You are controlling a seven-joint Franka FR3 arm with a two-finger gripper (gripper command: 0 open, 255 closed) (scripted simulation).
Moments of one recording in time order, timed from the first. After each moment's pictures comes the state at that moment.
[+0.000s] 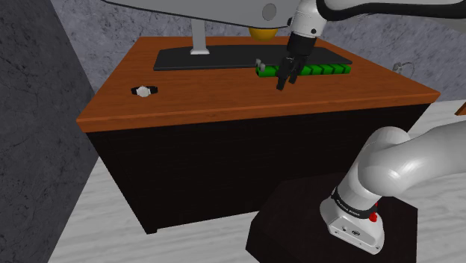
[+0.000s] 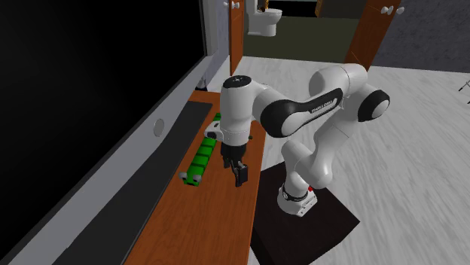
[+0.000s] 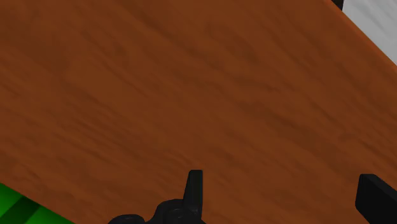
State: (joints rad) arm -0.01 -0.74 -0.07 -2.35 0.04 1.70 -0.05
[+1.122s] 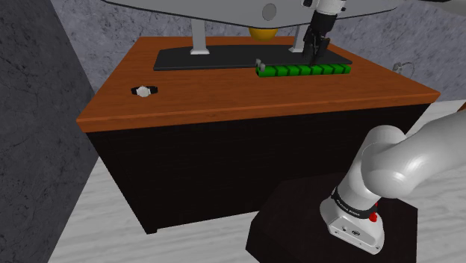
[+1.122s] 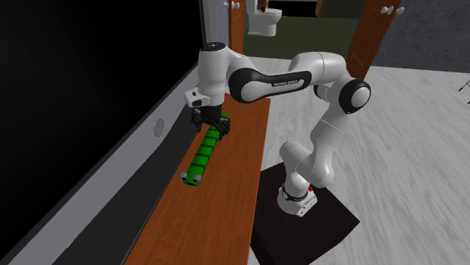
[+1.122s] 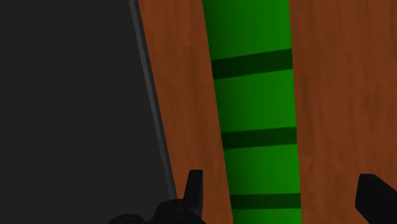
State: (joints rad) arm 0.12 -0.63 -0.44 -2.10 -0.28 1.63 -1.00
